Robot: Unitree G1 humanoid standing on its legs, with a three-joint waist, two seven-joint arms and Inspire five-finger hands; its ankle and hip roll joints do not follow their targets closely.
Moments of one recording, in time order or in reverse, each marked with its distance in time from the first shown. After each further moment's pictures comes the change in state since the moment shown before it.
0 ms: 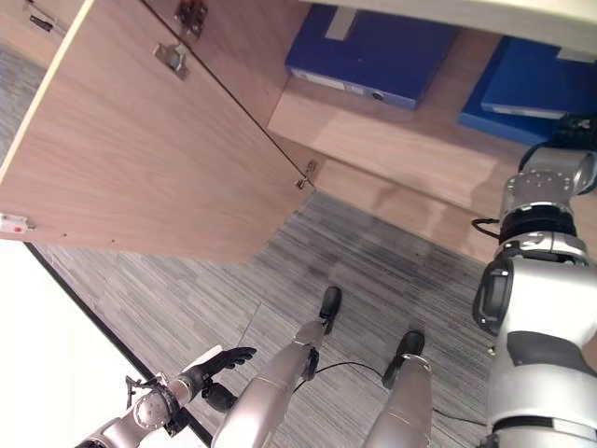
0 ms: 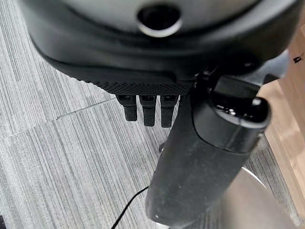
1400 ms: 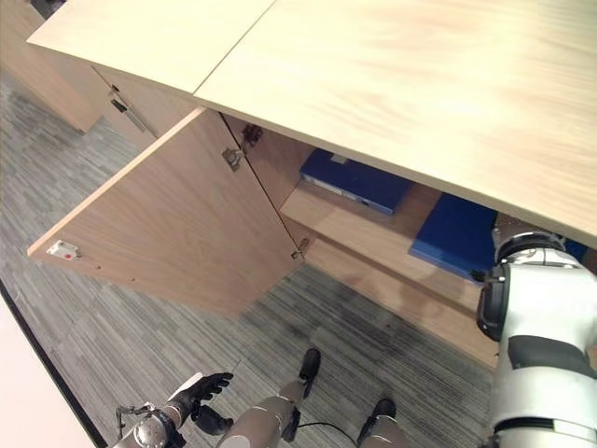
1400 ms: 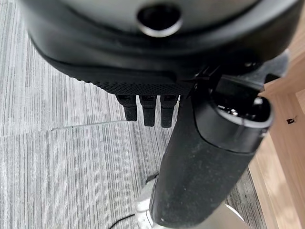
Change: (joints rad) left arm 0.051 -0.129 0.075 0.217 -0.002 0.089 0.071; right arm 0.070 0.007 0.063 0.299 -0.205 0.323 -0.260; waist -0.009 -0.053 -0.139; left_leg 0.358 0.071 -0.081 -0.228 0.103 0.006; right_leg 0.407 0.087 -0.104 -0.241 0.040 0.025
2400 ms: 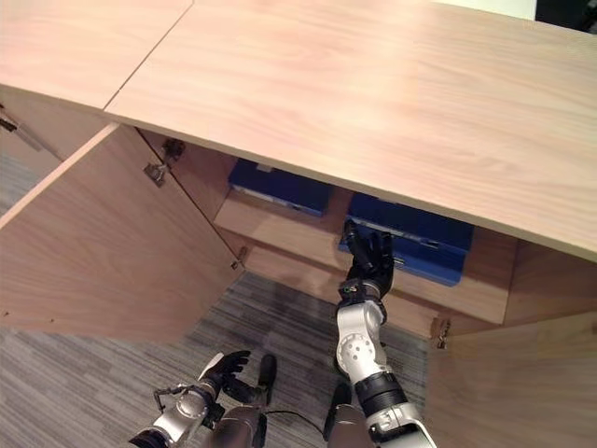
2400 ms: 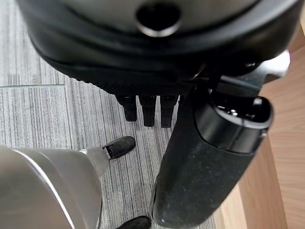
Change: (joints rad) left arm -0.182 -0.232 0.082 0.172 -0.074 0.101 0.122; right arm 0.946 0.586 0.251 -1.299 -0.129 -0.322 -0.011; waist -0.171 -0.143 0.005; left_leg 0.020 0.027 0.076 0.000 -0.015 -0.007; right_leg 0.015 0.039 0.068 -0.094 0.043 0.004
